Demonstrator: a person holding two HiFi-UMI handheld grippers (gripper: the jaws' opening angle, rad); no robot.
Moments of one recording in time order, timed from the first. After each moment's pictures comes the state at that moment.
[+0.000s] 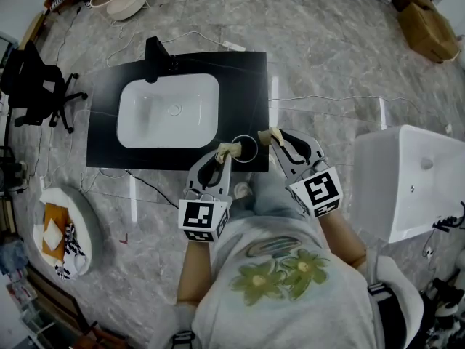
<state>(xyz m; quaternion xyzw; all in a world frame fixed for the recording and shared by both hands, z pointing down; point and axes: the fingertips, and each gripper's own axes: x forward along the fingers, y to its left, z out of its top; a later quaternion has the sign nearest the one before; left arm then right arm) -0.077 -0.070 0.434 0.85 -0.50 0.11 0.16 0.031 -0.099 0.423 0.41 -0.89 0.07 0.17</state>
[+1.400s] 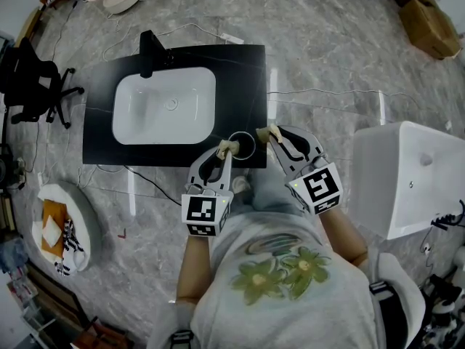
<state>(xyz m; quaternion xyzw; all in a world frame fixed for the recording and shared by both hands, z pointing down) -0.070 -0.076 0.466 0.84 -0.49 0.15 0.17 0.033 -0.106 0.439 0.40 -0.90 0.08 0.18</state>
